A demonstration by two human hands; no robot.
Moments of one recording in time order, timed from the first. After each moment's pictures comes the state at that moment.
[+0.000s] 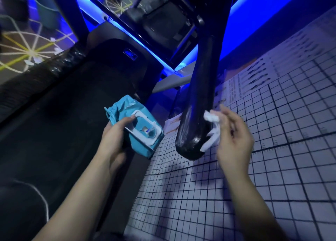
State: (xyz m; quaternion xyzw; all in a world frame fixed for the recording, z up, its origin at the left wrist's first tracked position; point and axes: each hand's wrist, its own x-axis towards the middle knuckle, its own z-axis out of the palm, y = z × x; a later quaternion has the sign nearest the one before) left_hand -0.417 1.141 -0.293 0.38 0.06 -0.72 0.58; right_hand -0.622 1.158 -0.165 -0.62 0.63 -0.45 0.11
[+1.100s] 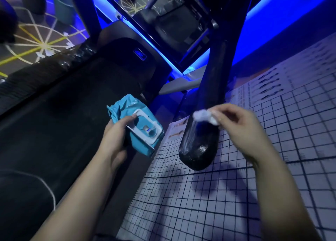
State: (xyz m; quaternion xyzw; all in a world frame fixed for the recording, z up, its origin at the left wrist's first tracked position) left_hand -0.423 1.121 -0.322 0.39 0.06 -0.71 0.59; right_hand -0.630 1.092 -0.127 -0.71 0.63 -0.18 0.27
